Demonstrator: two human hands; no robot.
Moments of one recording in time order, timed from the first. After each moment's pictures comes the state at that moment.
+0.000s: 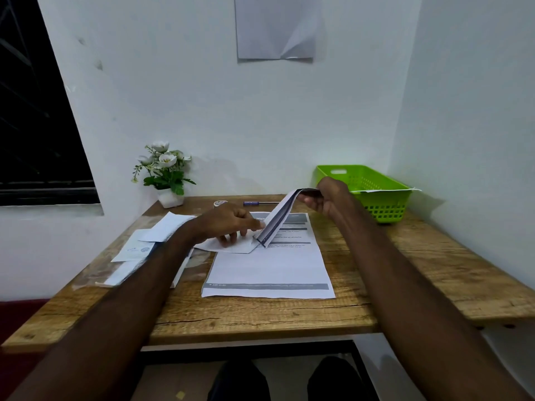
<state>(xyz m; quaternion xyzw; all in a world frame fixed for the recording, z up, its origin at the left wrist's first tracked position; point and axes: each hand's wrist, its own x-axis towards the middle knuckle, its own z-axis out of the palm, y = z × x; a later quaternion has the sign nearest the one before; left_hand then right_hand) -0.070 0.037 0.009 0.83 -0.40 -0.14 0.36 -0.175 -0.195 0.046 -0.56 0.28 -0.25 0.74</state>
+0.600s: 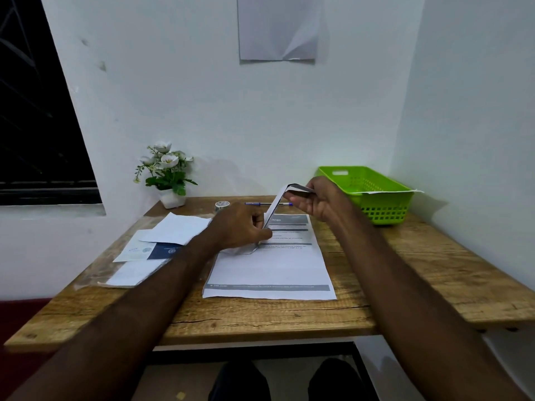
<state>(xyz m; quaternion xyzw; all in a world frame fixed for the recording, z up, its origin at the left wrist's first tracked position) -0.081 0.015 -0.007 0.84 -0.46 0.13 0.26 -0.179 -0.174 0.051 -0.49 0.20 -0.19 0.83</state>
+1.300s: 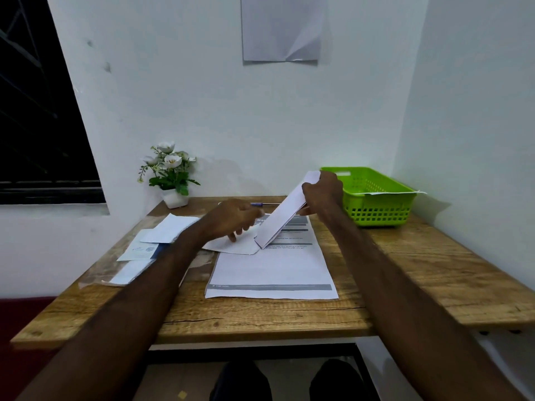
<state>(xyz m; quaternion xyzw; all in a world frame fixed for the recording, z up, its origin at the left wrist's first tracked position) -0.070 0.030 0.010 0.84 -0.39 -0.06 0.38 -0.173 -0.167 0.042 -0.75 0.28 -0.40 0.44</state>
